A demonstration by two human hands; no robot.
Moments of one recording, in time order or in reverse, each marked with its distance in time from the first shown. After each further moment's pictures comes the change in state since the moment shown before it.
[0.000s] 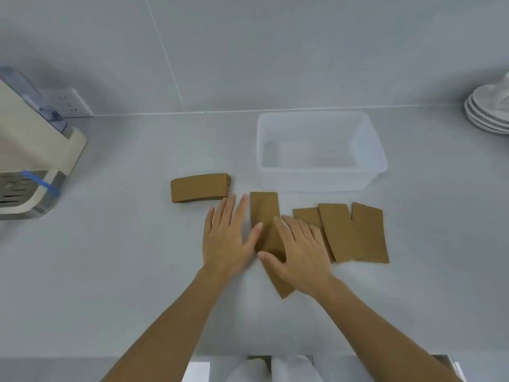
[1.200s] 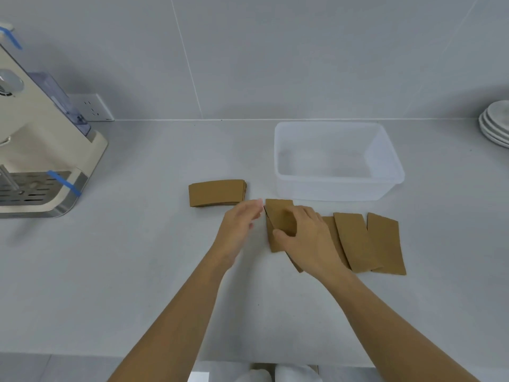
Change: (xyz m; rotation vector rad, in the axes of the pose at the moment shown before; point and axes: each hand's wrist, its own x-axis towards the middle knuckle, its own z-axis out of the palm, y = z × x) left_hand 0.018 0.009 -0.054 -1.136 -0.183 -0.407; right_hand 0.033 -0.038 -0.051 0.408 -0.103 0.215
